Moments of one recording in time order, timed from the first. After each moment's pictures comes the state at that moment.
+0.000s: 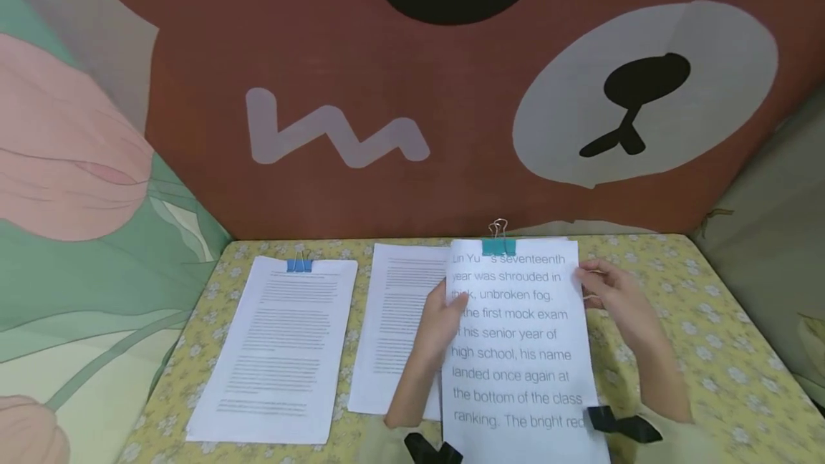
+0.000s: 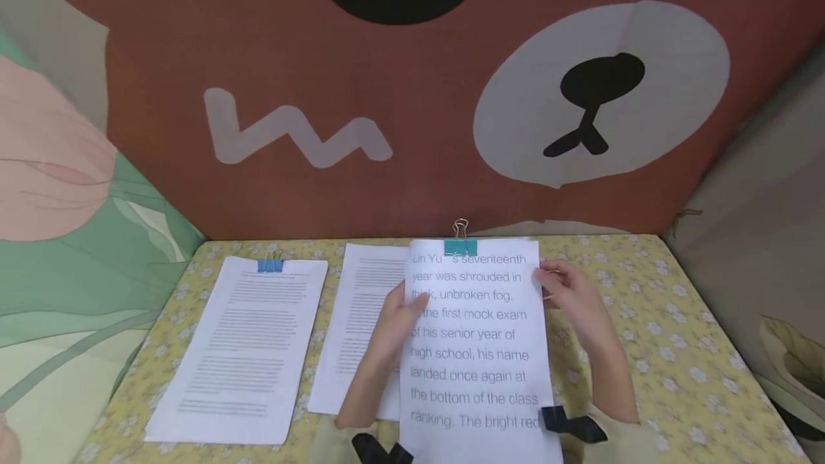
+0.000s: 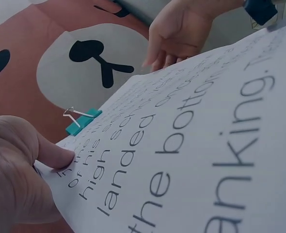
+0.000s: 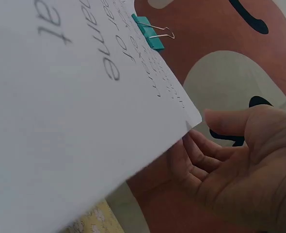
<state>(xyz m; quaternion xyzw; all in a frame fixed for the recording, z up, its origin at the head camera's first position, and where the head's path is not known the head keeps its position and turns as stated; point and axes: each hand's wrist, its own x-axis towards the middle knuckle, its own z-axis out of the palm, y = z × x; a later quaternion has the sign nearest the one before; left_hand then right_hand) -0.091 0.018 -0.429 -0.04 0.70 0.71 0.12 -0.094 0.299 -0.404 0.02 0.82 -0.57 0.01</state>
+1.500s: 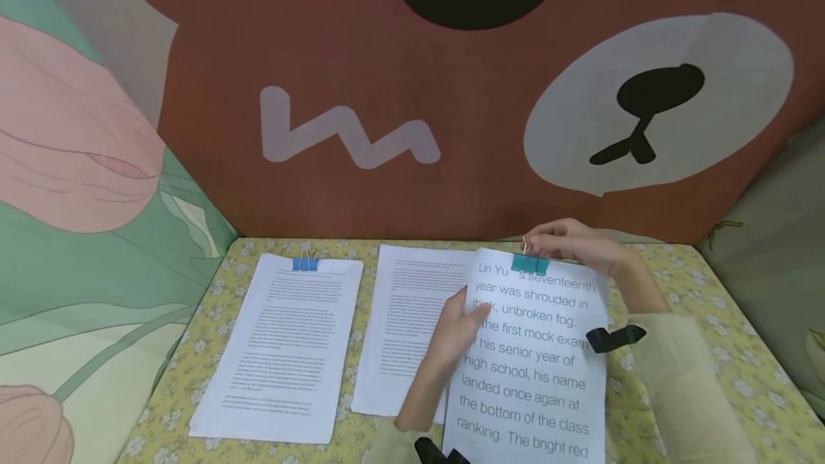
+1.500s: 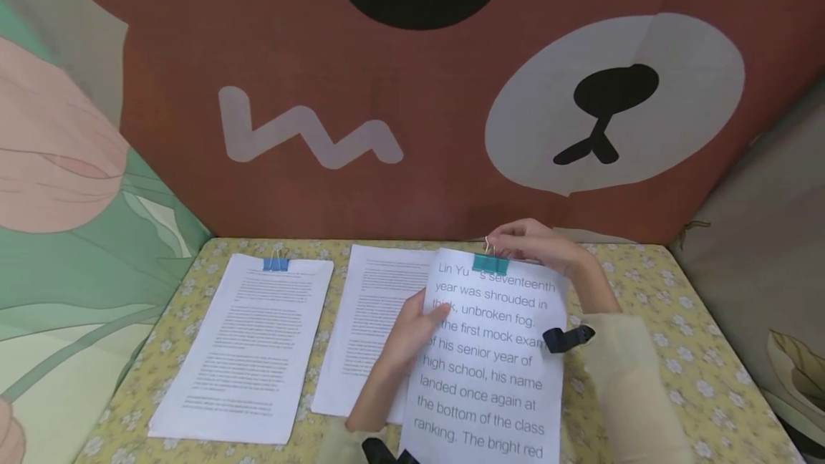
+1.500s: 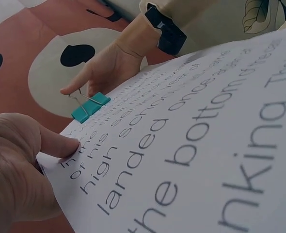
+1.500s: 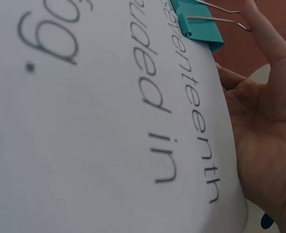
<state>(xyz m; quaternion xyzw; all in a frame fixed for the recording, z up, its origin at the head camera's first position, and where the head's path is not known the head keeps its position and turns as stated) -0.086 0.025 -0.428 -0.02 0.70 0.70 0.17 -0.195 0.277 -0.358 -0.16 0.80 -0.52 0.25</state>
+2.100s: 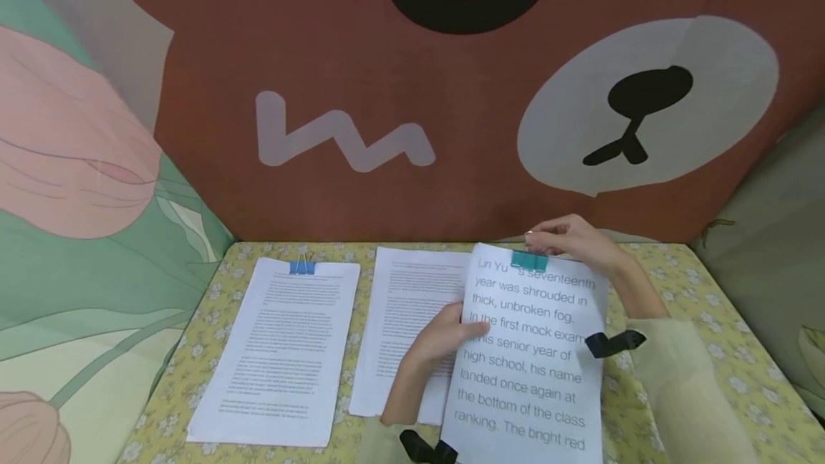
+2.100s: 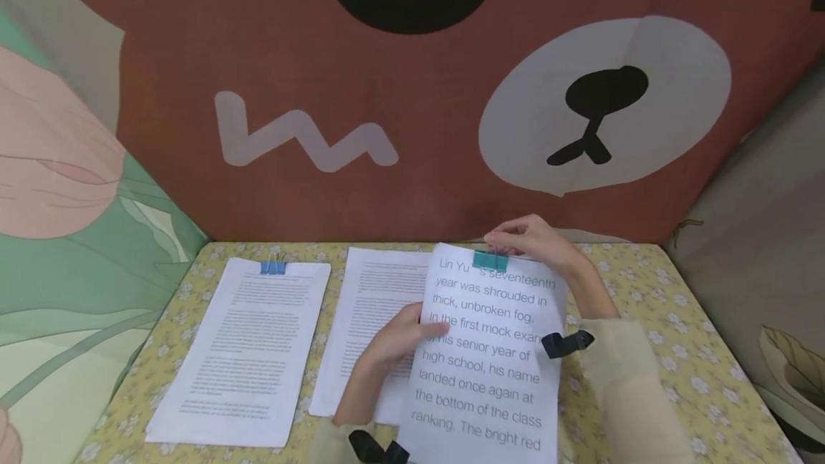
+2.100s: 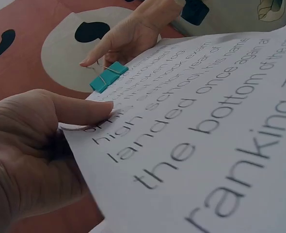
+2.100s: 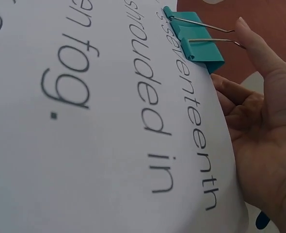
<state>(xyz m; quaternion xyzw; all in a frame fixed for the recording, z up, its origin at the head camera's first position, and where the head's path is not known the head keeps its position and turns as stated) -0.092 0.001 -0.443 0.12 0.62 0.72 0.29 -0.186 0.280 -0.356 -0.13 0.85 -0.49 0.16</state>
